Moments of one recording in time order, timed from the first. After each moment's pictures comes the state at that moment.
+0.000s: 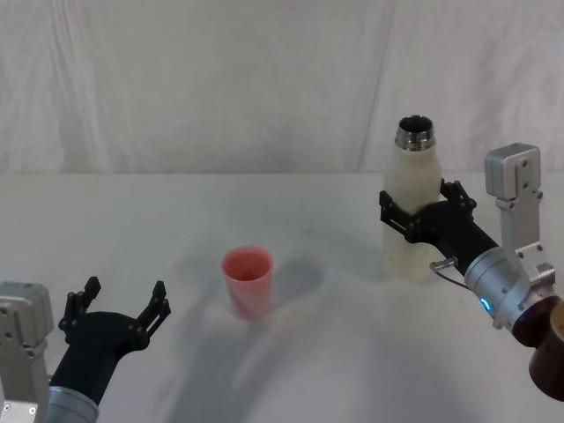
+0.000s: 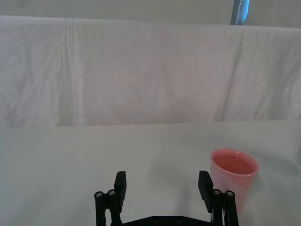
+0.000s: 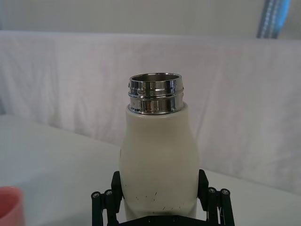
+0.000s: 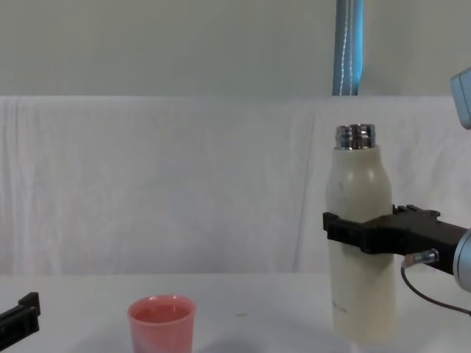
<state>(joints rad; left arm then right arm) 0.27 0.24 0.04 -1.85 -0.25 -0.02 -0.02 0.30 0.14 -0.25 -1.42 0.16 0.04 0.24</state>
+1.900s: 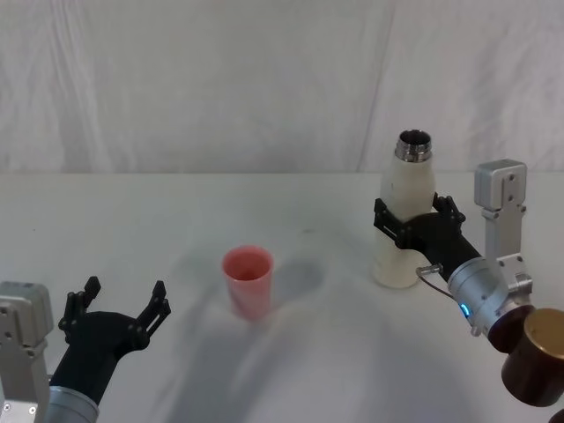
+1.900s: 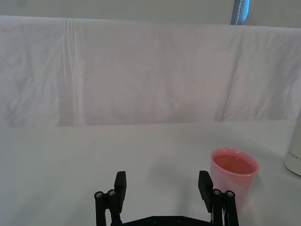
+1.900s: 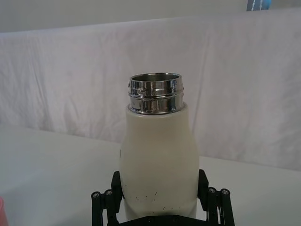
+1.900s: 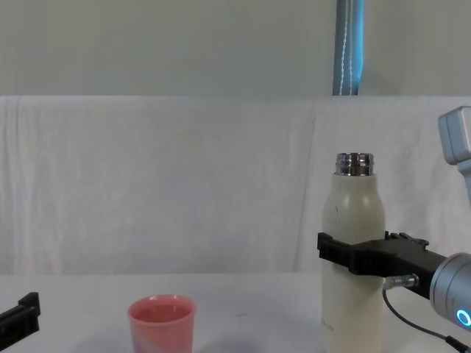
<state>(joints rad) 0.27 0.24 0.04 -1.85 -0.25 -0.02 -0.02 0.34 0.07 -0.24 -1.27 0.17 -0.03 0.19</state>
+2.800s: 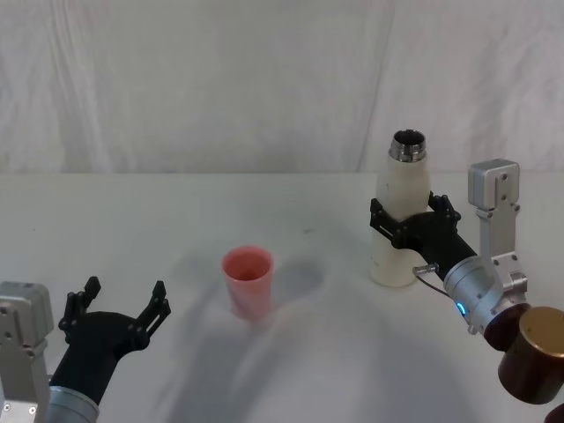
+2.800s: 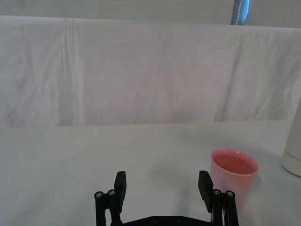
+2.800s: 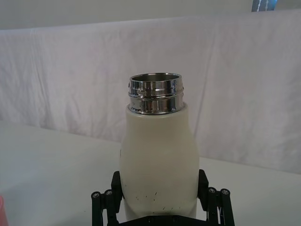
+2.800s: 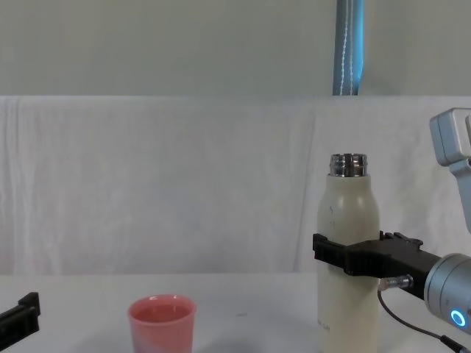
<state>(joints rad) 0.27 0.24 0.04 -1.85 -0.25 -0.02 -0.02 0.35 0.07 -0.24 -1.24 0.16 -0.04 0.20</state>
